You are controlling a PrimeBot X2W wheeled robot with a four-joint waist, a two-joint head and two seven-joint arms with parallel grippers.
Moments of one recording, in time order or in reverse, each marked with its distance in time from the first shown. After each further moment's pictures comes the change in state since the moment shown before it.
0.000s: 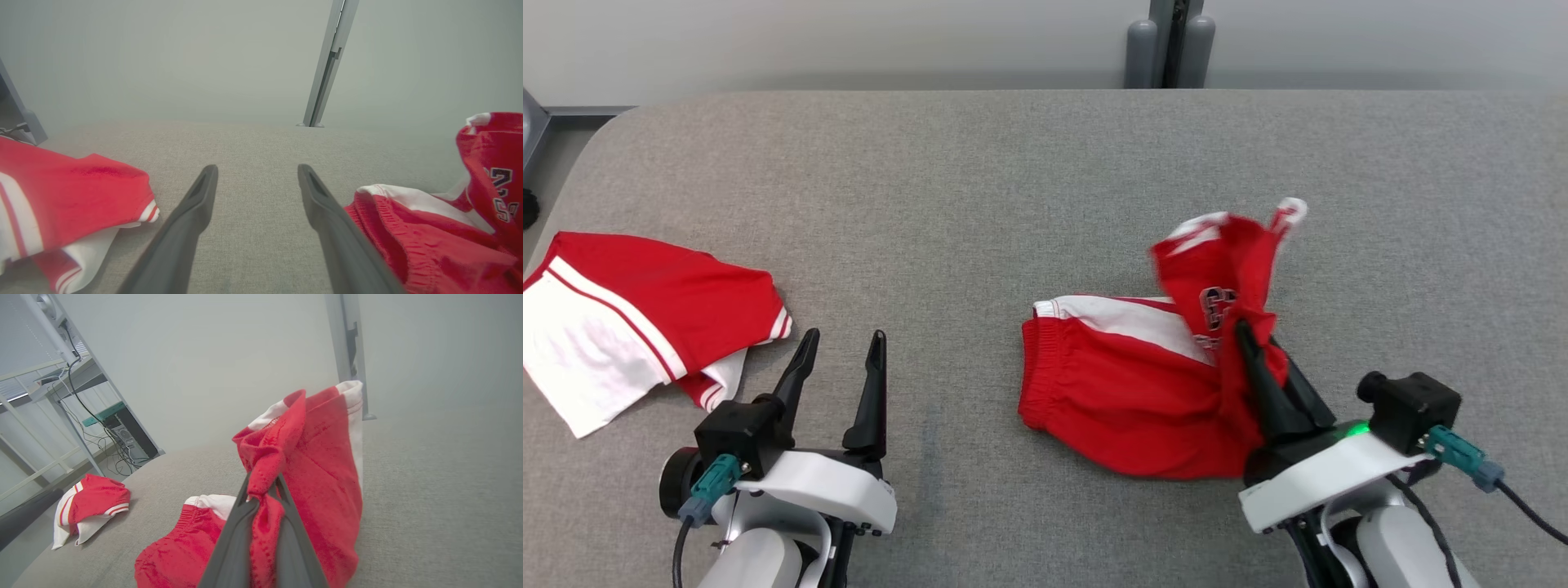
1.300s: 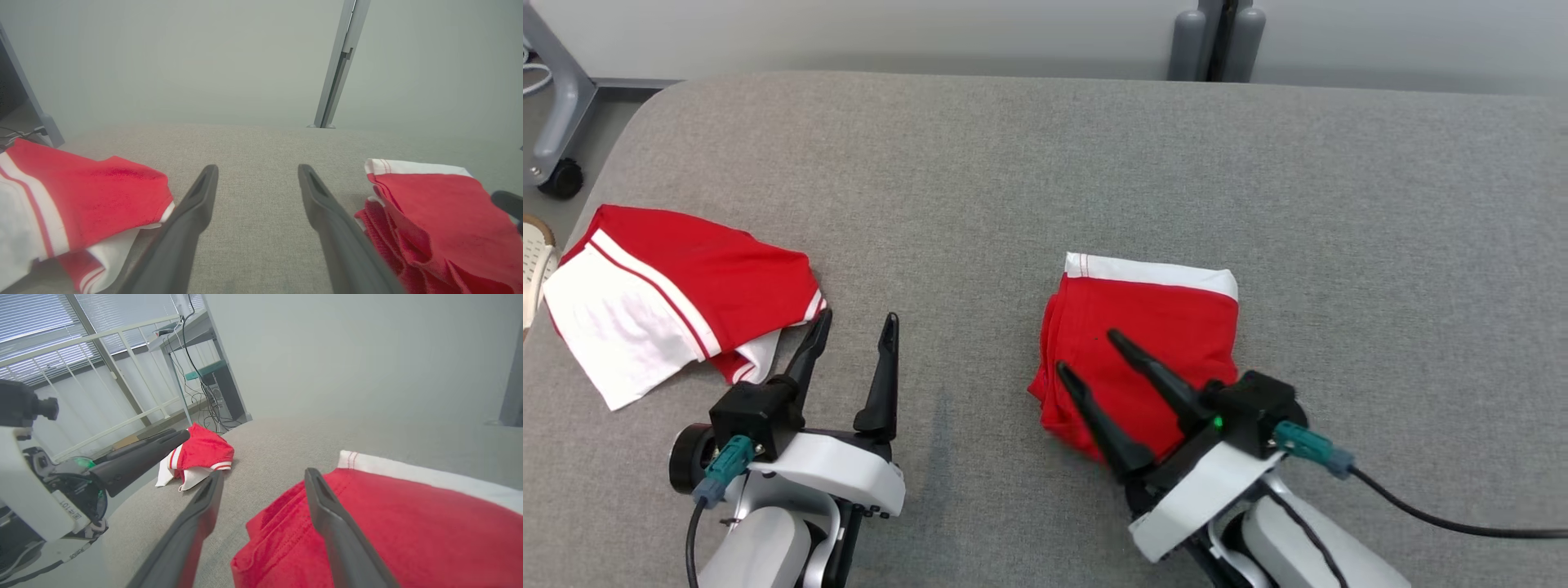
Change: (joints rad) left arm -0.062 -0.017 -0.036 0.056 0.009 -0.014 -0.024; right arm -0.223 0.005 0.474 0.146 0.079 0.000 -0.061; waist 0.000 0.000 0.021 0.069
